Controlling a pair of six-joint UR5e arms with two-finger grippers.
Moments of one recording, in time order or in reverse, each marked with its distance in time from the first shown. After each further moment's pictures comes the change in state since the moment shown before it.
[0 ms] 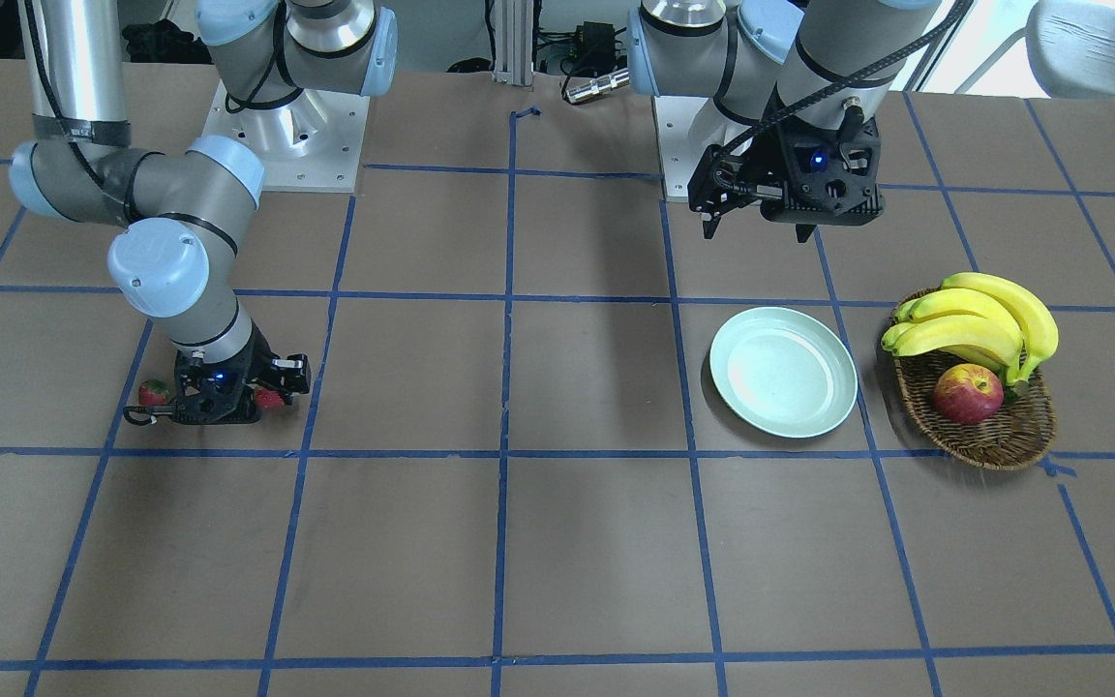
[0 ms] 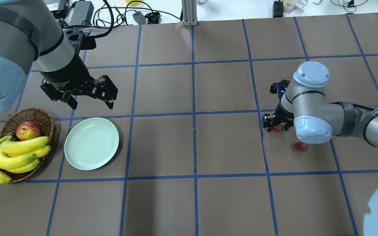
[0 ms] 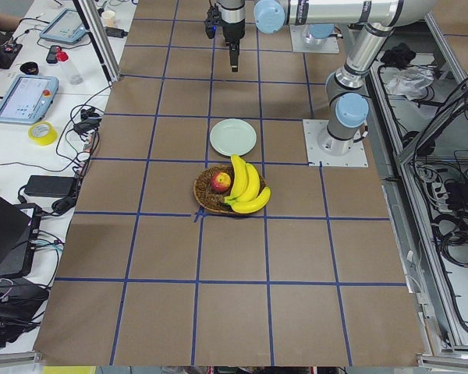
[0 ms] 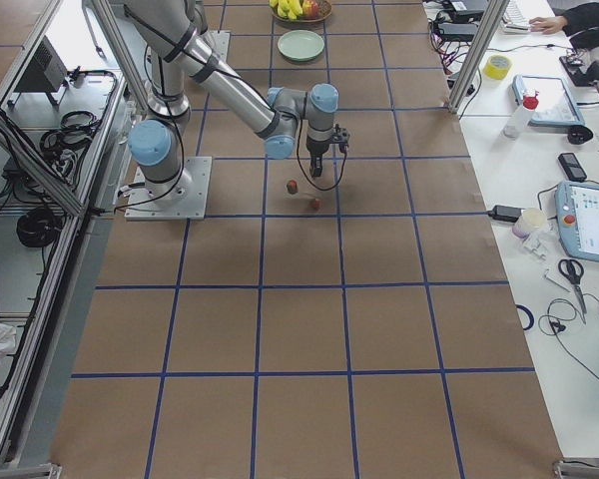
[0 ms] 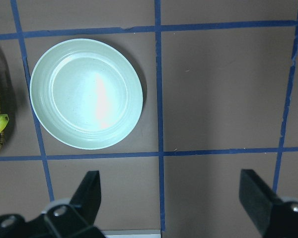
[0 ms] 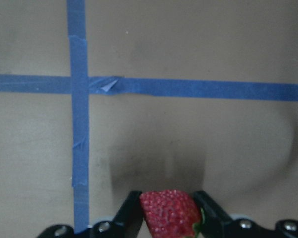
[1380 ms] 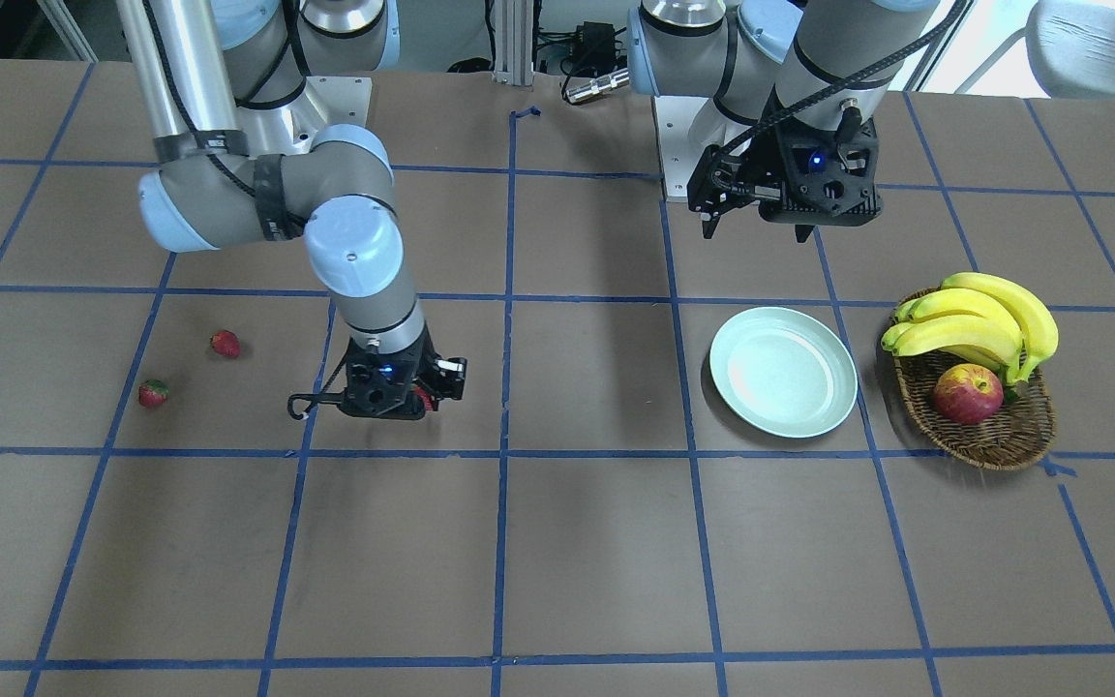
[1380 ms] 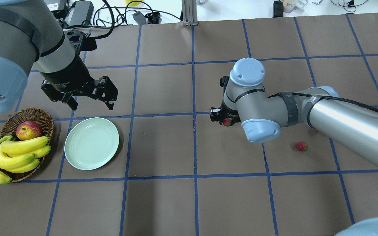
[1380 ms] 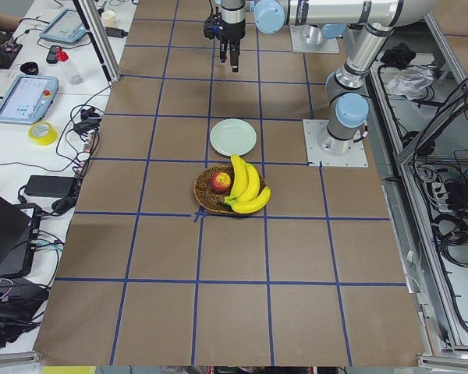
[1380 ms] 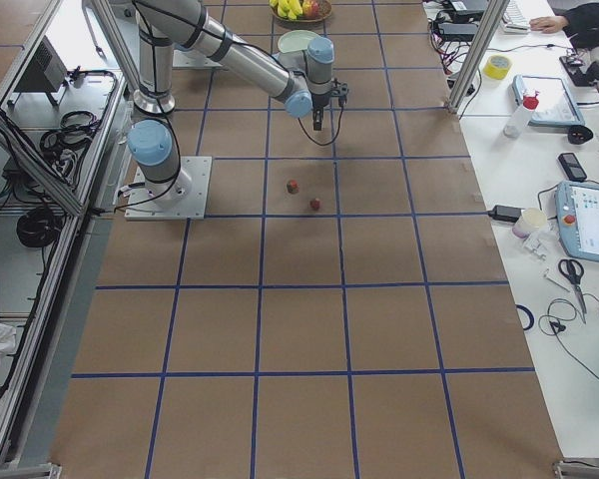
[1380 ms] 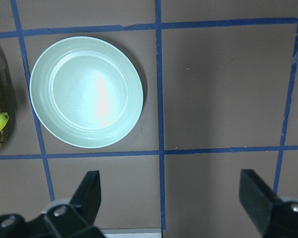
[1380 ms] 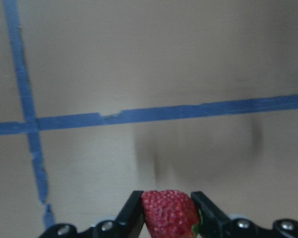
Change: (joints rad) left arm -0.001 0.000 -0.002 -0.001 0.002 0.000; right arm 0.394 0.080 -0.185 0.011 0.071 0.543
